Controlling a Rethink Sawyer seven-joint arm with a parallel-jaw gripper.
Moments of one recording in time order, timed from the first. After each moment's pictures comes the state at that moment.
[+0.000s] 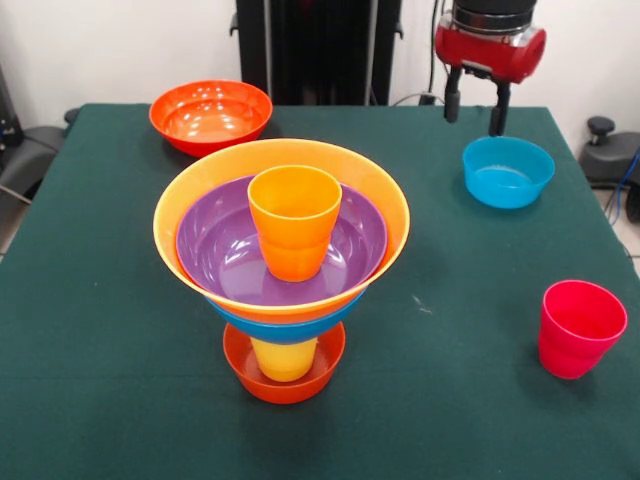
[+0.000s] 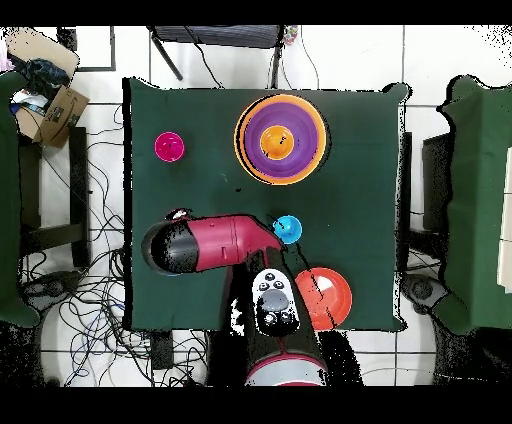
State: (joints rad) arm -0.14 -0.78 0.16 1.88 -0.16 0.45 2.59
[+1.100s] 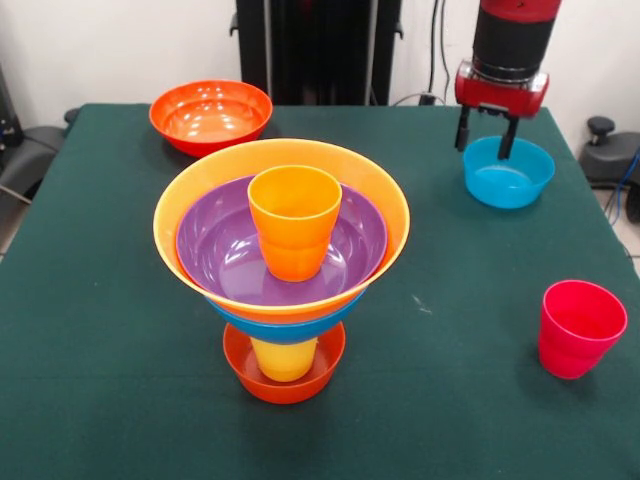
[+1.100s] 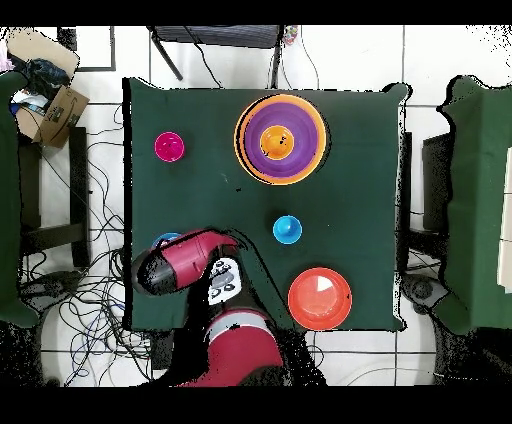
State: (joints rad) arm -0.02 -0.60 0.15 1.87 -0.37 0.32 2.59
